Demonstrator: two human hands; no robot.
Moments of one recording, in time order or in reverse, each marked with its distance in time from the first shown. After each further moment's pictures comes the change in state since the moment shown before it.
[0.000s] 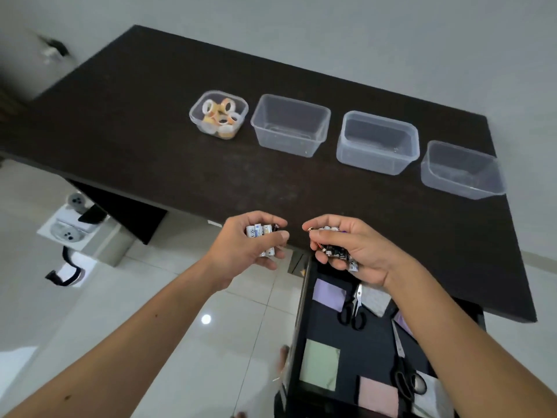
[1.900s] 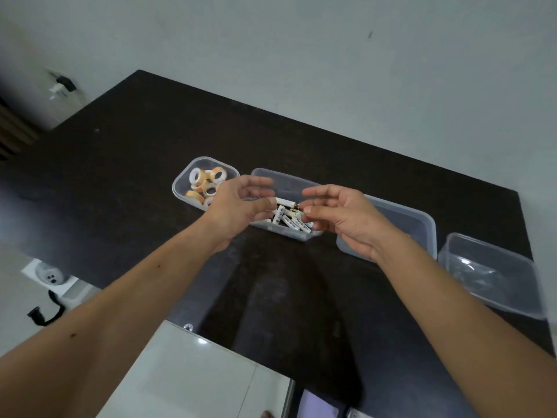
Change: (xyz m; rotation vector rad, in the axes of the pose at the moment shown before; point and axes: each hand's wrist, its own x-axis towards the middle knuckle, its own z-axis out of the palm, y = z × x) left_hand 0.207 0.126 -0.026 -0.054 0.188 0.116; right_hand 0.159 -0.173 -0.063 -0.211 0.149 -0.163
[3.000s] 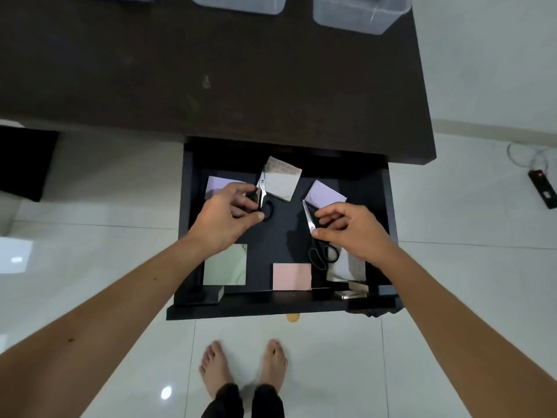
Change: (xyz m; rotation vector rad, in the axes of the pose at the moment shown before) left_hand -0.261 -0.288 0.143 0.516 -0.379 -0.108; right_hand -0.348 0.363 -0.075 -0.399 0.353 0.271
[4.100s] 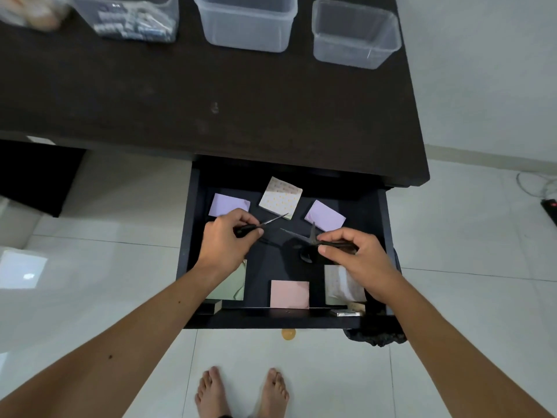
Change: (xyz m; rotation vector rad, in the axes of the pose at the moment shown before) left_hand -0.014 -0.006 0.025 0.149 0.300 0.095; right_hand -0.025 0.012 -0.003 0.339 -0.008 -0.085
